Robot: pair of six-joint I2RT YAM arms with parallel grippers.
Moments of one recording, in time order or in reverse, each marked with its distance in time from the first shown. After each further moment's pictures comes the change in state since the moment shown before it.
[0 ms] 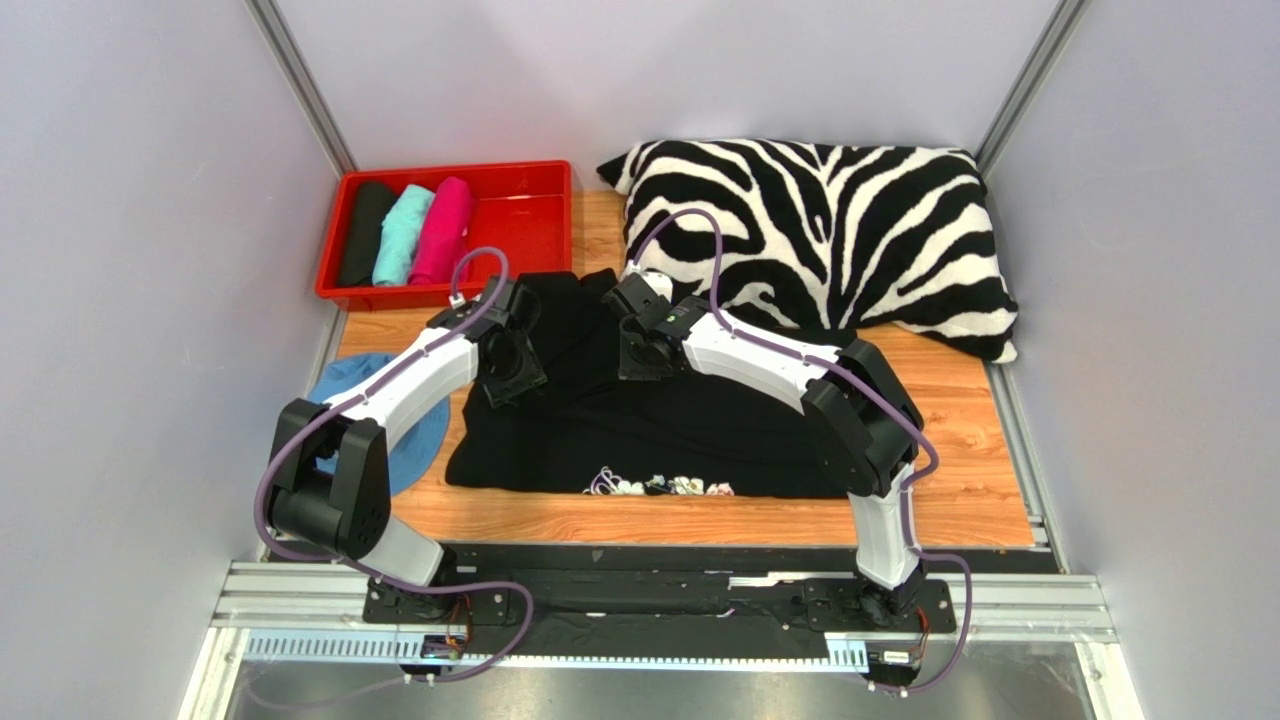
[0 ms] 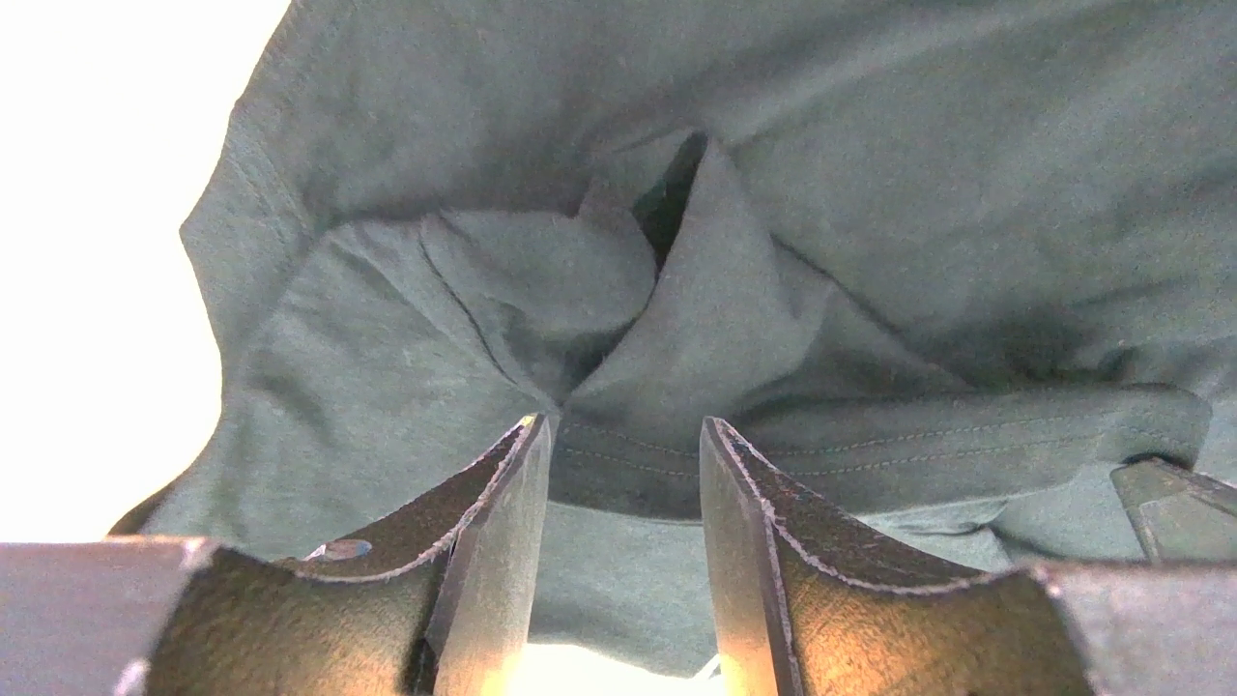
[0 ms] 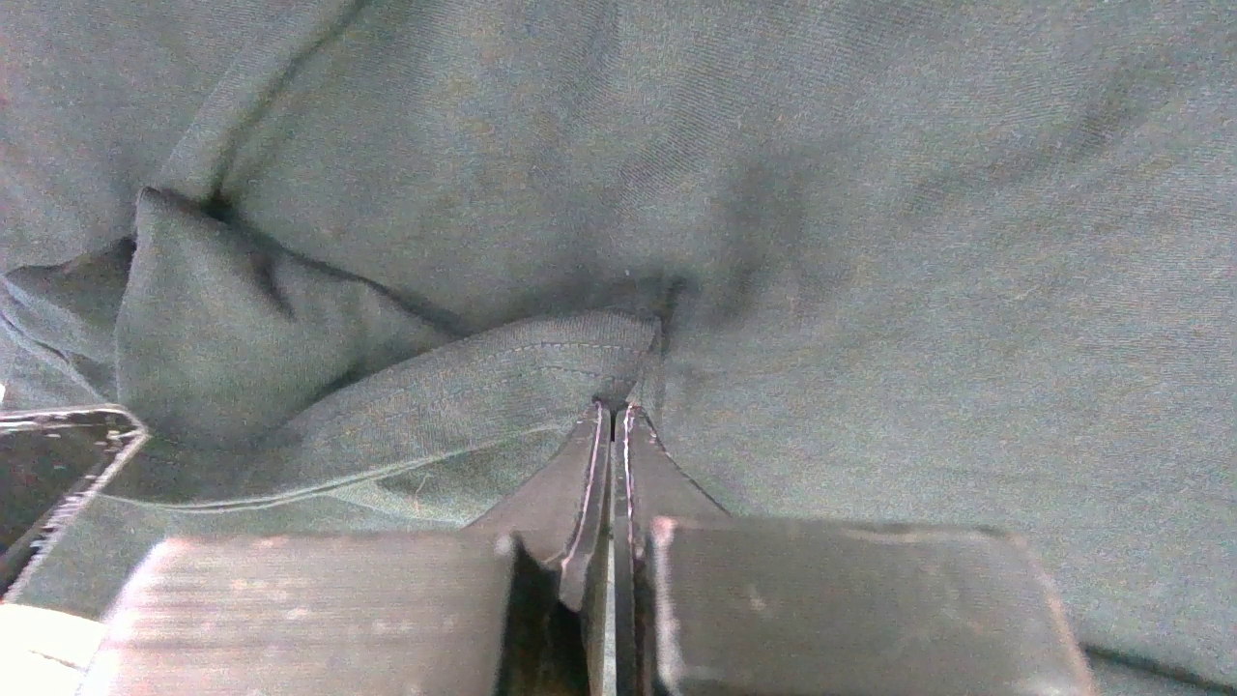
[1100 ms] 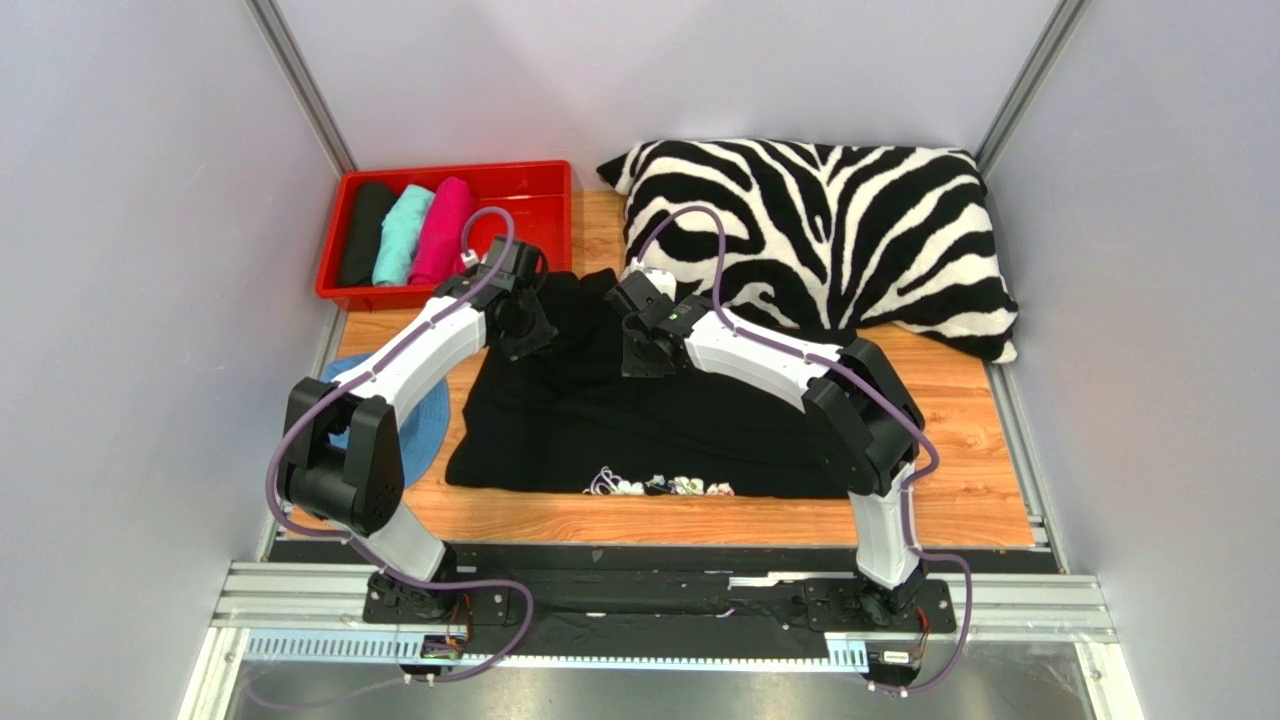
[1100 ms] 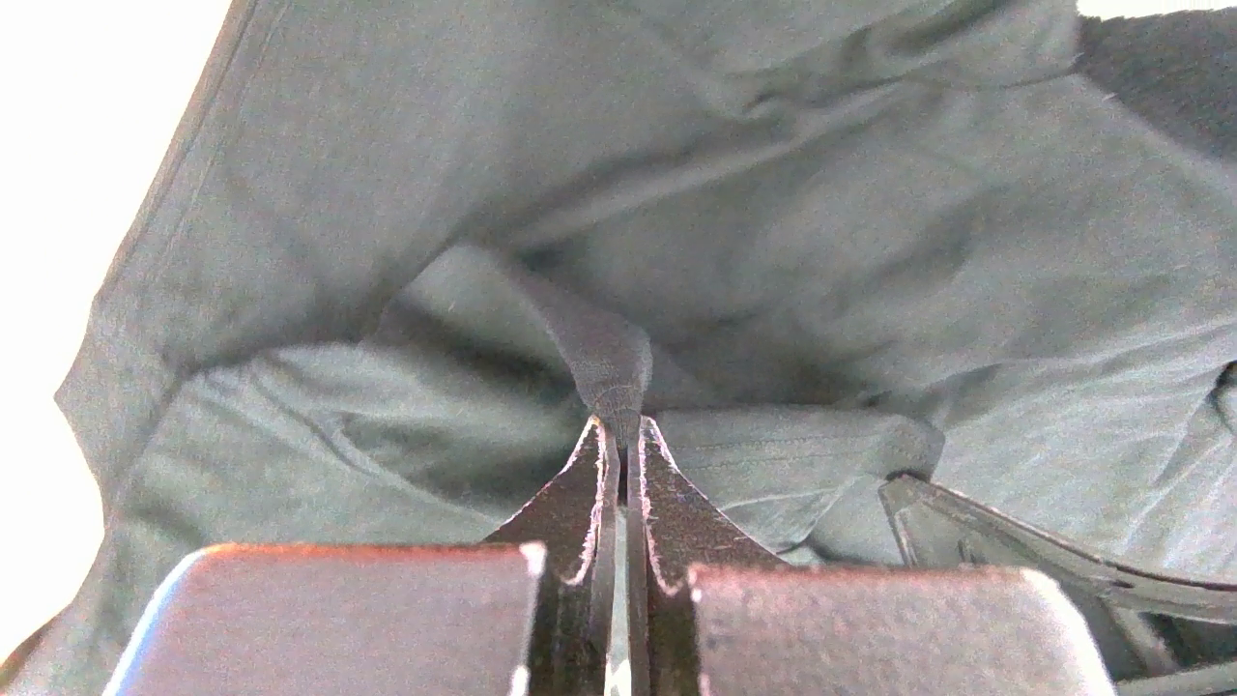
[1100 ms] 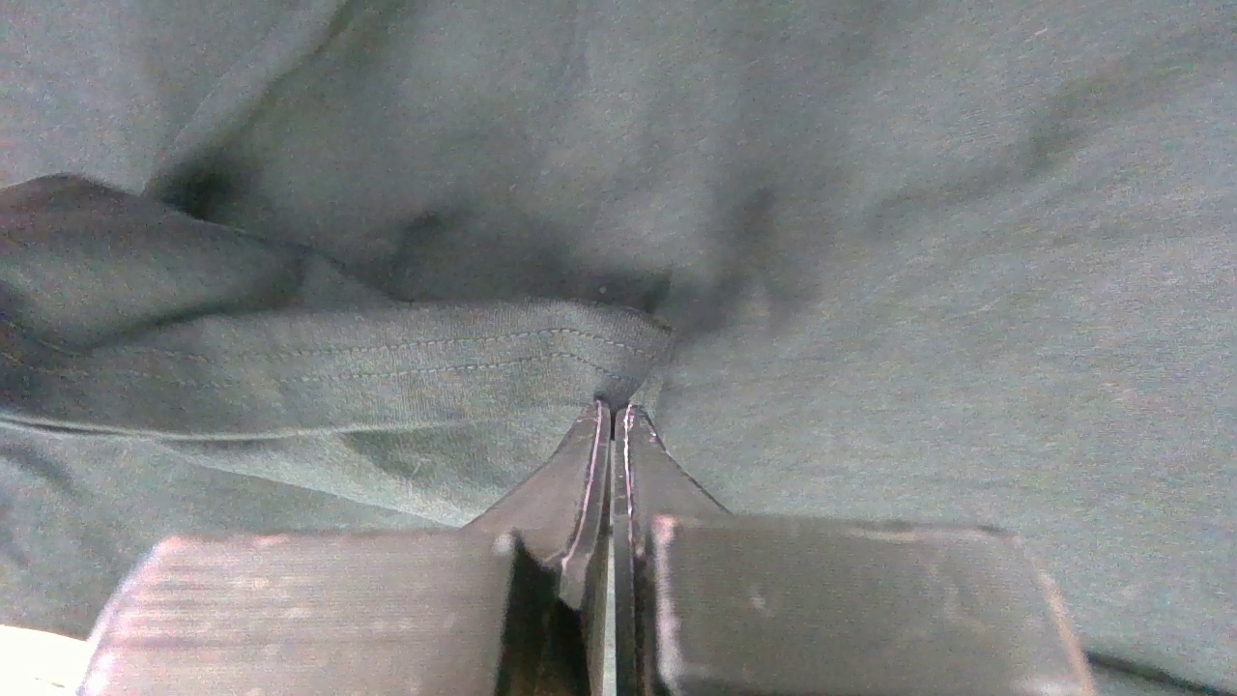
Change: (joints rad) left arm 0.001 0.083 0.176 0.051 0.046 0.015; right arm -0.009 0.000 0.000 0.002 0.015 -0.003
